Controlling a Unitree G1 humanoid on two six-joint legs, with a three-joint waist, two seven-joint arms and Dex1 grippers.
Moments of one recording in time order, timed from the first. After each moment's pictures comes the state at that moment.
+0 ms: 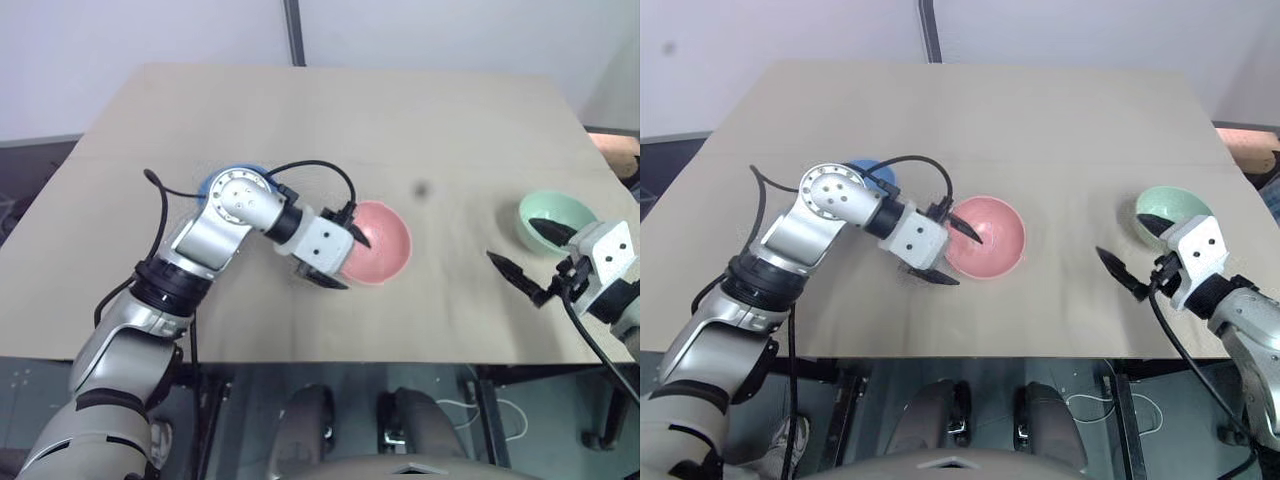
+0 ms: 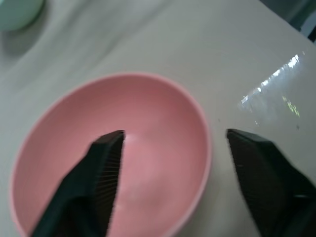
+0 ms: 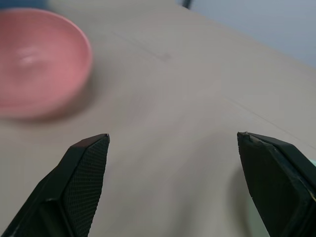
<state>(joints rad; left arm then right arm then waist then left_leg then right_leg) -0.82 0.69 -0.41 0.00 -0.05 -0.03 -1.48 0.09 -0.69 -0.33 -0.50 0.37 0.42 0.59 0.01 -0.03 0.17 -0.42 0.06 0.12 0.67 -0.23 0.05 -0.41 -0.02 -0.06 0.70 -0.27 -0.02</state>
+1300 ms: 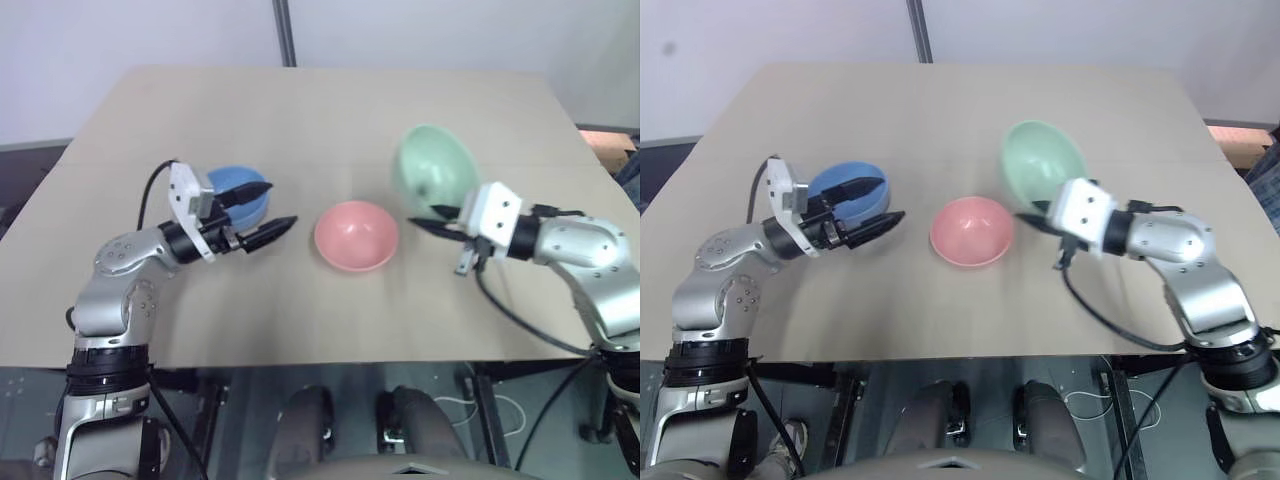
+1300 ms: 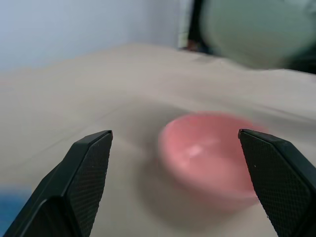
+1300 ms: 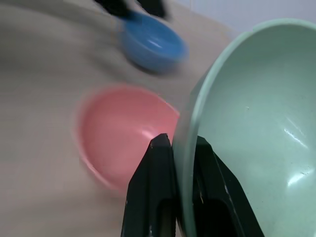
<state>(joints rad) -0.35 0.64 0.24 0.03 -0.52 0.31 -1.00 -0.47 -0.68 0.20 -0.42 0.21 0.29 0.91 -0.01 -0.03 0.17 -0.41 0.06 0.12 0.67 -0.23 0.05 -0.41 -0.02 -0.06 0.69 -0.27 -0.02</state>
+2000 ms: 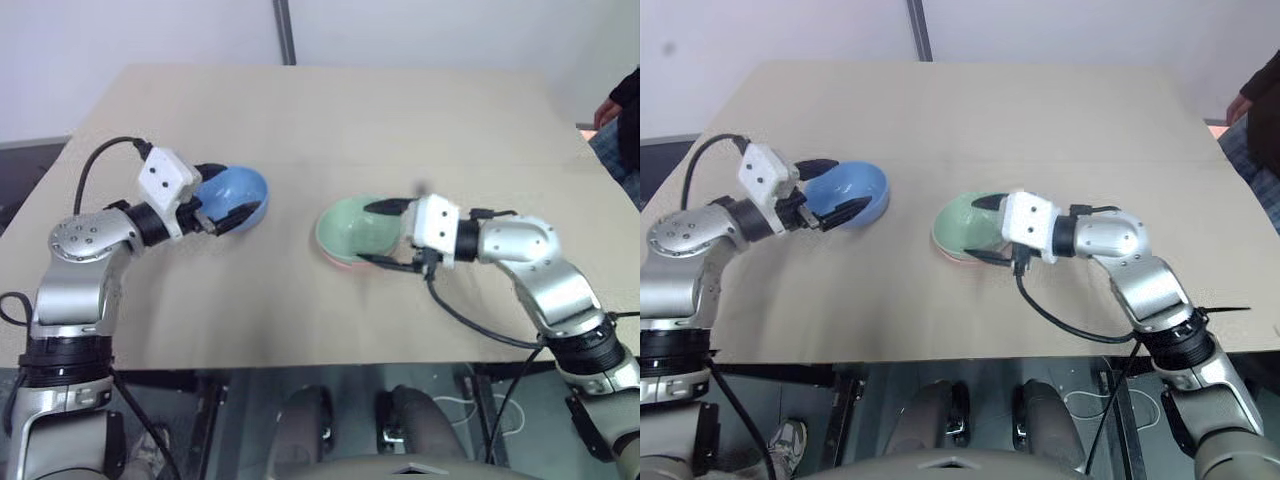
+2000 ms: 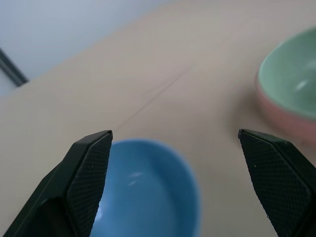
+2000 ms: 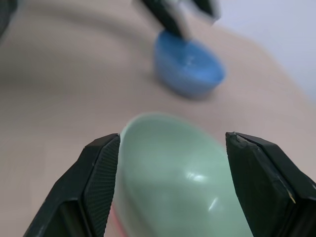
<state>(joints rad) -0.36 0.85 0.17 -0.04 -0.24 0.26 -0.88 -0.52 -0.54 0.21 -0.38 0.23 0.34 0.91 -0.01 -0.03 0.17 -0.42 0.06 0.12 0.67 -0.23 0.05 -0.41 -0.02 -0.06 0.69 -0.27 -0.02</state>
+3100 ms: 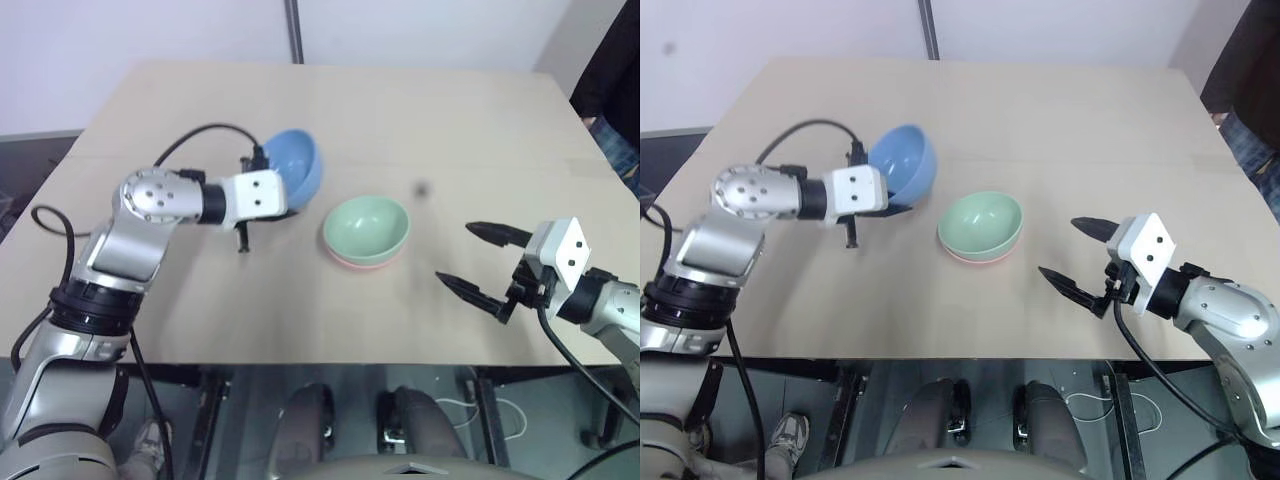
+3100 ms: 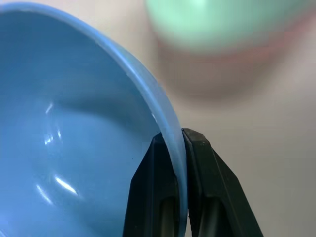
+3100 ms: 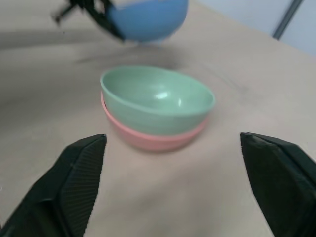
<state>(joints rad) -0.70 0.88 -0.20 -0.03 -0.04 0.14 -1.17 0.04 -0.72 -0.24 -0.73 0.52 0.57 0.72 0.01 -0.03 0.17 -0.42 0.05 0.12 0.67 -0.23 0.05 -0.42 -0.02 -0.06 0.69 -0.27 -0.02</state>
